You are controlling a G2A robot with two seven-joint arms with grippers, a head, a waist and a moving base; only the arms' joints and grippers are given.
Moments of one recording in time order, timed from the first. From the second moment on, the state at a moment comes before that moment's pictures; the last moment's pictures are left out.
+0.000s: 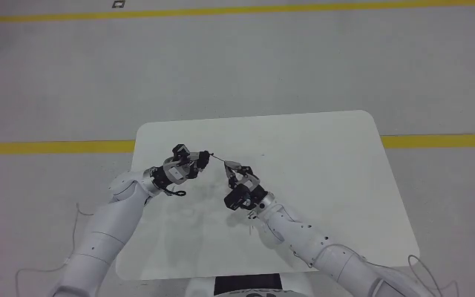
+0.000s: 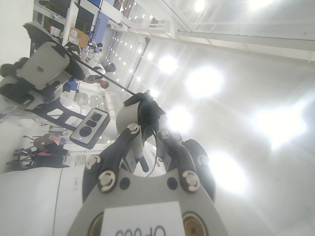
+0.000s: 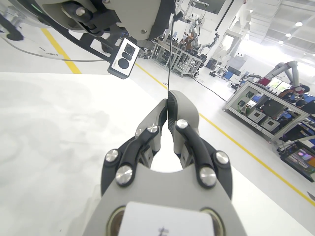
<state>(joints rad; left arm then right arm) 1.26 -1.09 -1.19 -1.23 -1.07 0.12 -1.25 -1.19 -1.32 0.55 -1.17 -1.57 0.34 -0.59</state>
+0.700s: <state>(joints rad) 1.26 -1.09 -1.19 -1.23 -1.07 0.12 -1.25 -1.20 -1.32 0.57 -1.16 -1.57 0.34 -0.57</state>
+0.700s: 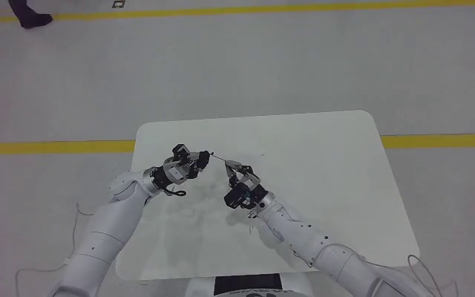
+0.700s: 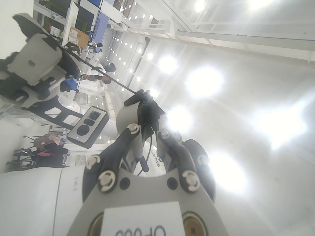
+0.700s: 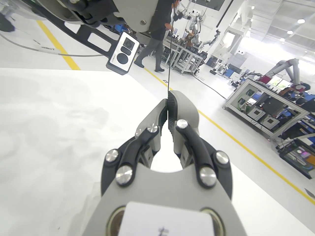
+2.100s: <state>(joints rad) 1.26 -1.09 -1.19 -1.23 -1.07 0.12 -1.25 -1.46 -1.20 0.92 -1.43 -1.45 -0.04 -0.92</state>
